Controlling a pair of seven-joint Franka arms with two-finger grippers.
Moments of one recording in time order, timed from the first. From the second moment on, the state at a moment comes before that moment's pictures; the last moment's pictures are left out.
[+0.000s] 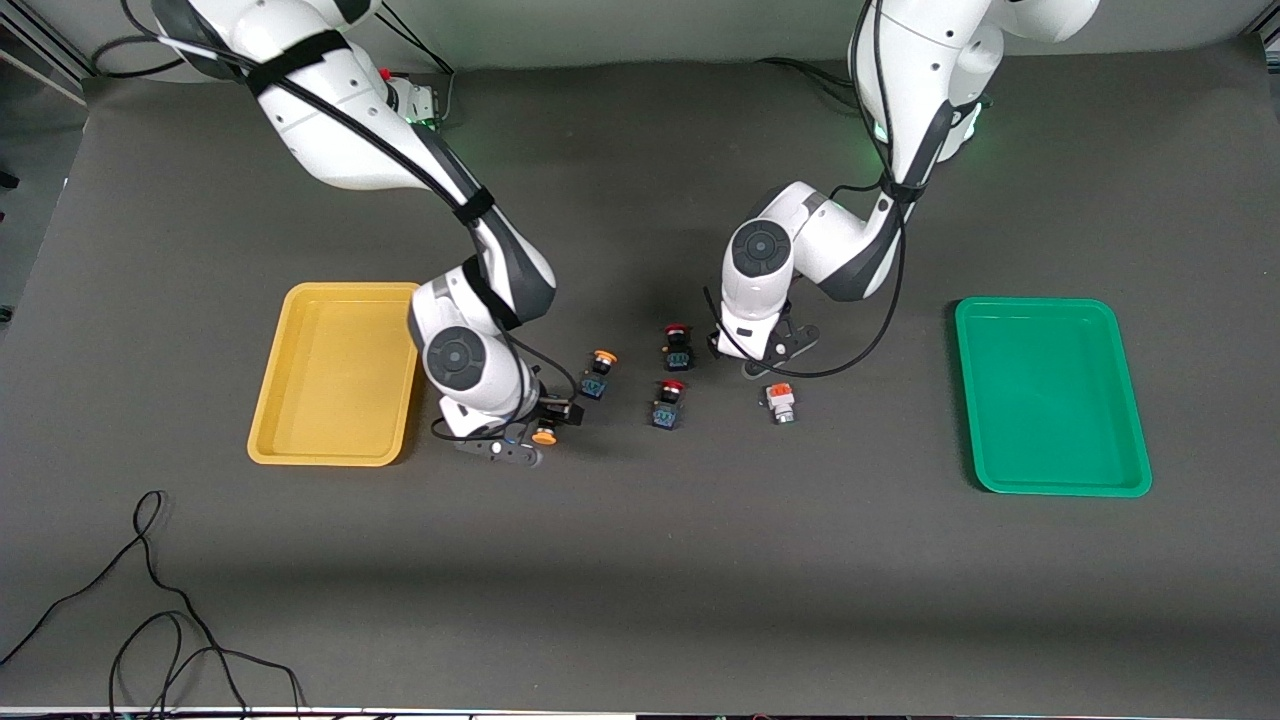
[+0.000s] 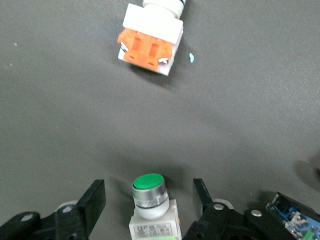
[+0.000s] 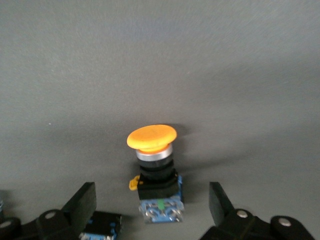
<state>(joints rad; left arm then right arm) -0.68 0.48 -0.03 -2.07 0.02 2.48 -1.25 0.50 0.69 0.03 -1.71 0.12 2.36 0.70</state>
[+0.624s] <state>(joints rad) -0.68 0.46 -0.02 -2.04 0.02 2.46 -1.26 0.53 0.69 0.01 -1.68 0.12 2.38 0.71</state>
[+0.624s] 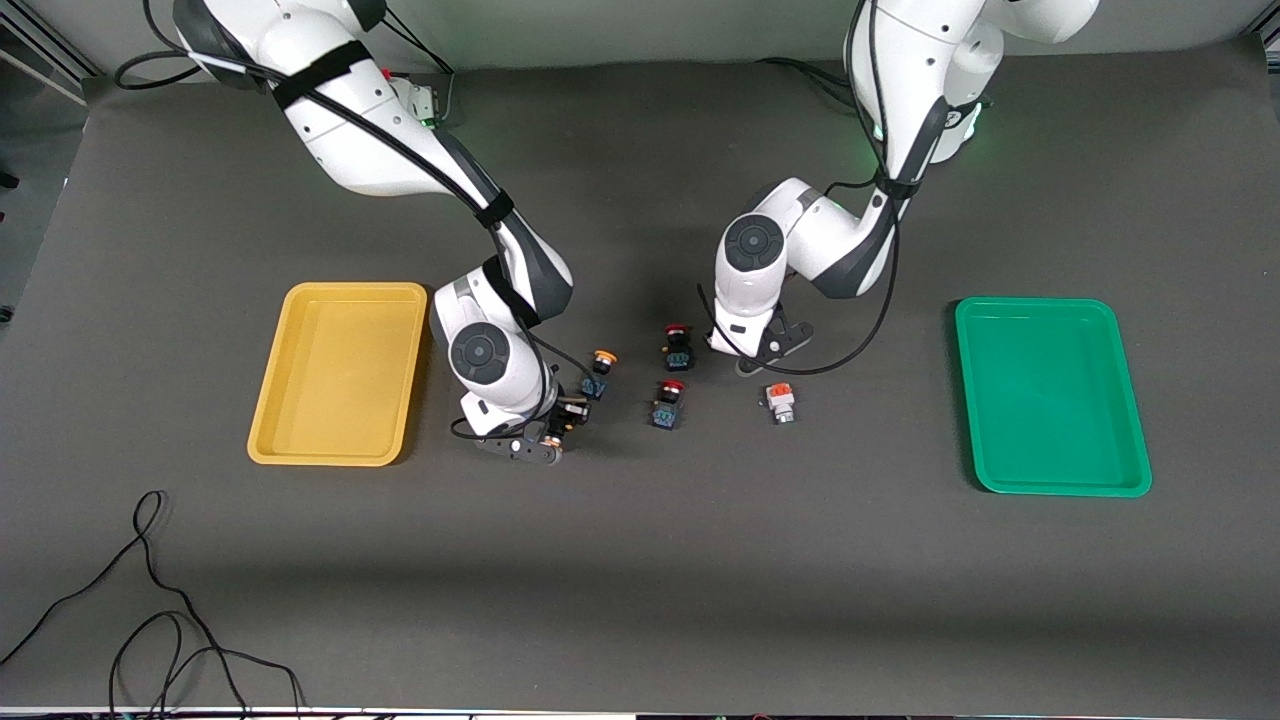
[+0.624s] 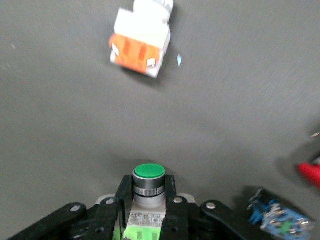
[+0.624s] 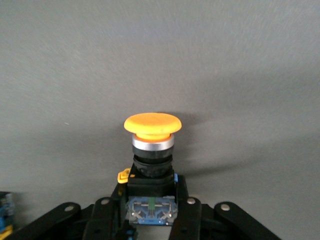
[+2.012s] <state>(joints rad) 0.08 -0.04 0.01 -2.00 0.06 1.85 0.04 0.50 0.24 -0.49 -2.18 0.13 2.27 -0.06</state>
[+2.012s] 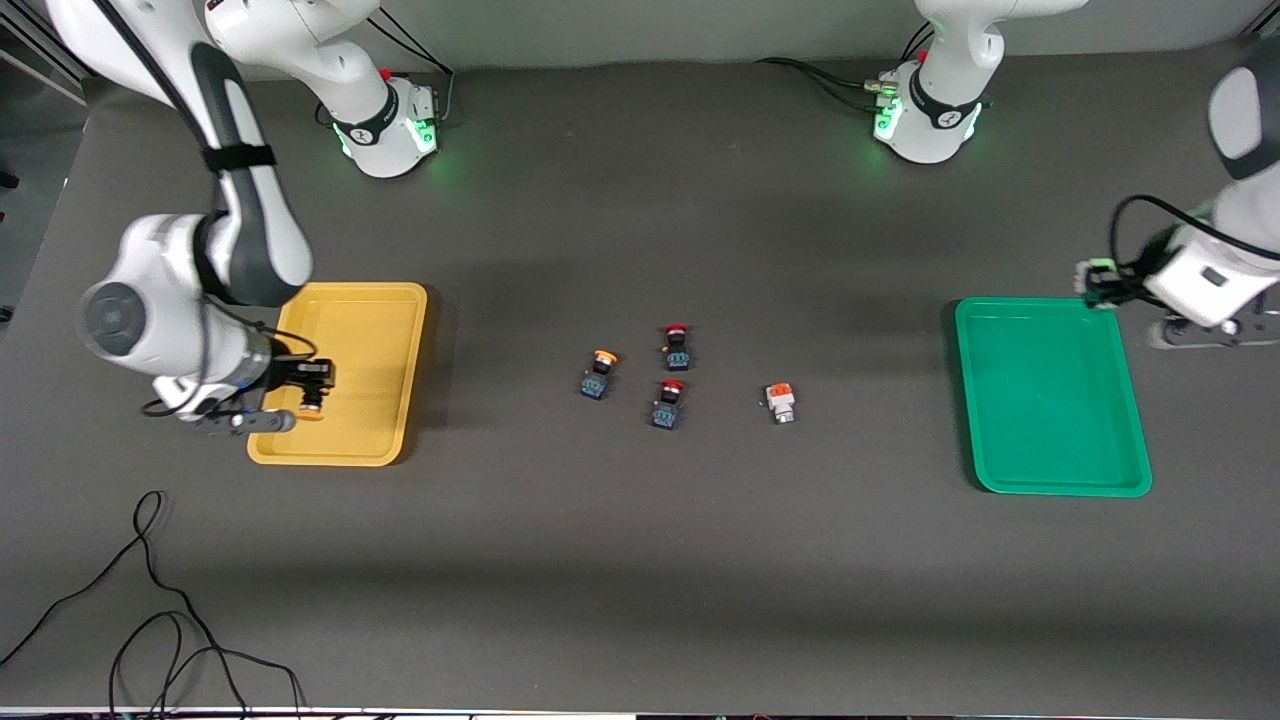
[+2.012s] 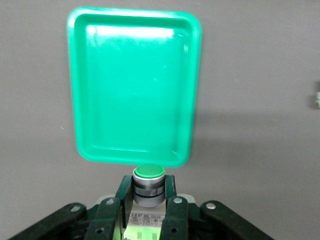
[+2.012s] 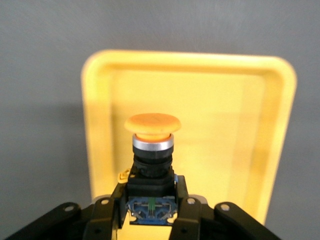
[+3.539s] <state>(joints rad) 0.04 0.32 -0.08 -1.75 0.09 1.89 0.00 0.52 0.19 -0.48 -2.21 0.34 2.19 -0.16</state>
